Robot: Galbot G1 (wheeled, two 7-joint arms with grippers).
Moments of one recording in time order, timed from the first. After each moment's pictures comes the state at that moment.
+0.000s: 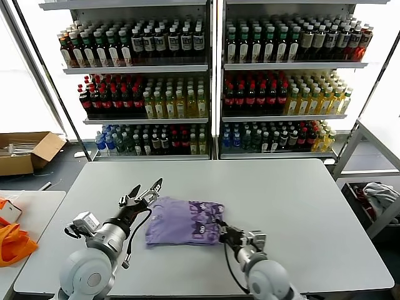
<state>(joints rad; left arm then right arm) 1.22 -1.08 -0.39 -2.16 -1.04 0.34 -0.33 -1.16 1.17 0.12 1.87 0.70 -0.43 0.23</state>
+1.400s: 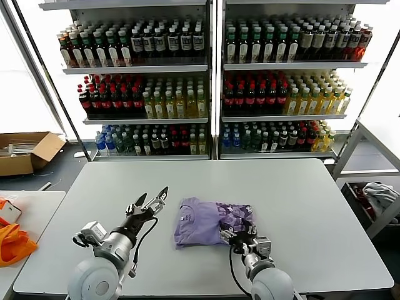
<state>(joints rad) 1.28 -1.14 -0.38 -2.15 -0.99 0.33 -0.29 -1.19 1.20 0.08 1.91 0.51 -0.40 0.33</state>
